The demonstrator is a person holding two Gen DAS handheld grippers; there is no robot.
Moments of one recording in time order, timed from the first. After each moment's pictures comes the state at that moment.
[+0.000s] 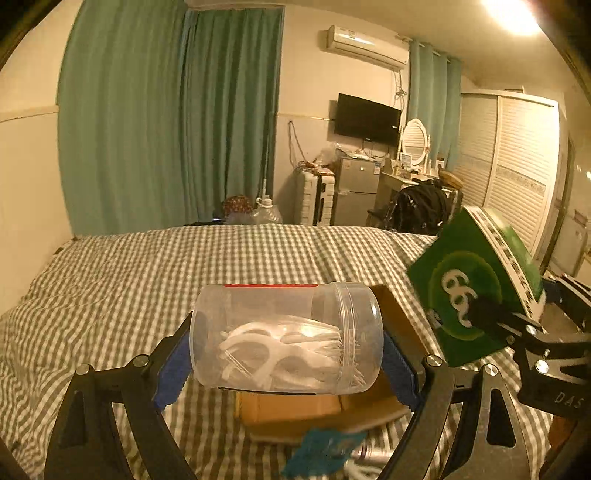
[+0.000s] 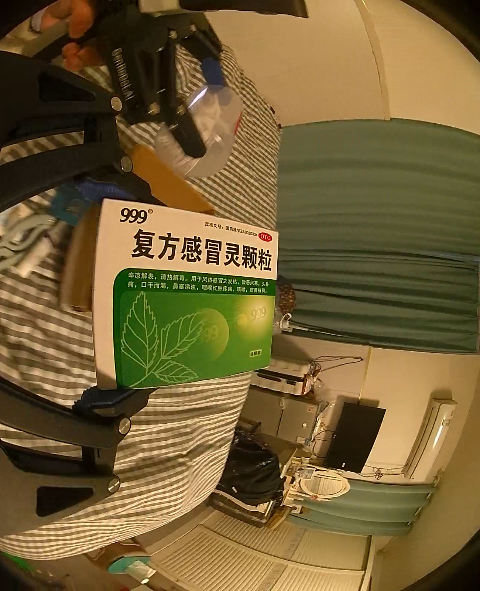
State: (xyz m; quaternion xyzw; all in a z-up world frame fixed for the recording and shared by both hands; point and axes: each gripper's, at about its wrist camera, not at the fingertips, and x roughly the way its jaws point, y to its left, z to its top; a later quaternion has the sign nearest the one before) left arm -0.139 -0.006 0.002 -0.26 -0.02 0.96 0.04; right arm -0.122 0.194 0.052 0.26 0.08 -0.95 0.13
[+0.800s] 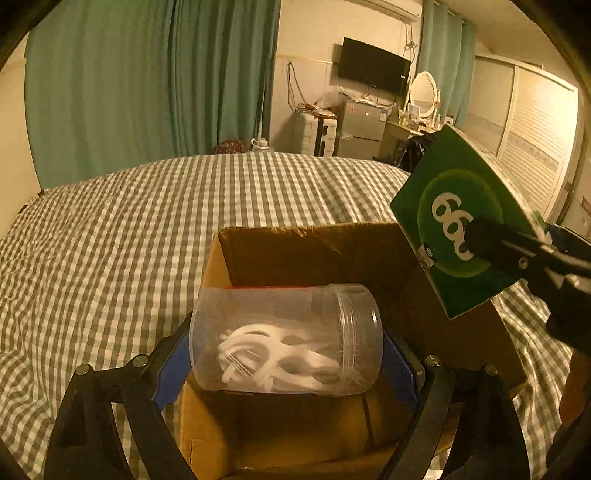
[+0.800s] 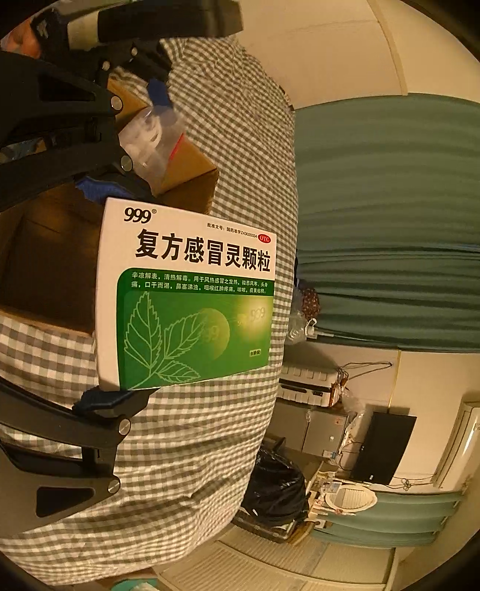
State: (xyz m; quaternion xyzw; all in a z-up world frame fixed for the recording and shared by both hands) left arm -0.225 0.013 -0.096 -0.36 -0.02 0.93 0.05; right arm -0.225 0.191 -0.016 0.31 0.06 -0.94 0.14
